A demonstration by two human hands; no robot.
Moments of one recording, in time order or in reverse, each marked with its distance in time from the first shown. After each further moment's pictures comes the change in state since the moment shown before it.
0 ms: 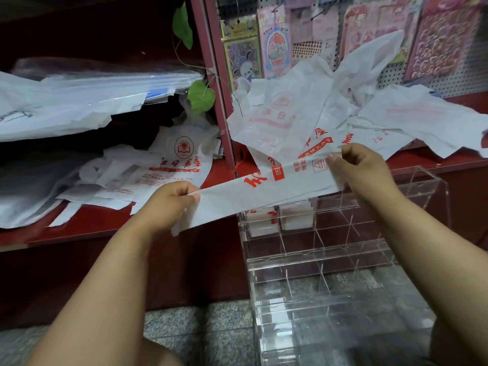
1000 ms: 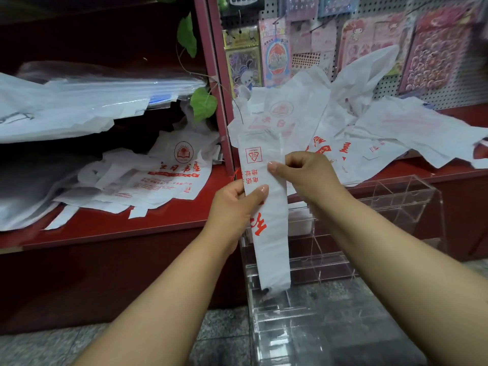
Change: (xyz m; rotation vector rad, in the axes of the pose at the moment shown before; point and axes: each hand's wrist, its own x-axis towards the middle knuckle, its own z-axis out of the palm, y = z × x) left_hand -0.017 0.061 0.097 -0.677 0.030 0.066; right_hand -0.017 -0.054 0.070 0.079 -0.175 0.025
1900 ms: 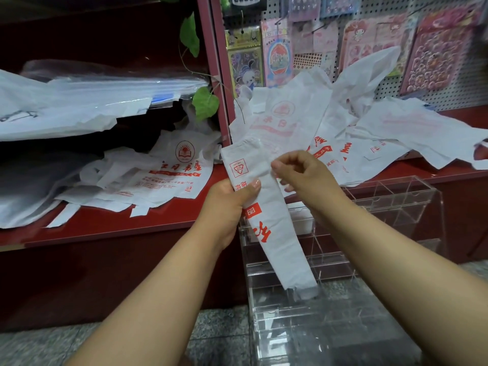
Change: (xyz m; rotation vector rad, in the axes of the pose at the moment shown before) left_hand 0.001 0.010 -0.009 -0.129 -0.047 -0.039; right_hand -0.009 0.004 0.001 0.015 -0.031 0.017
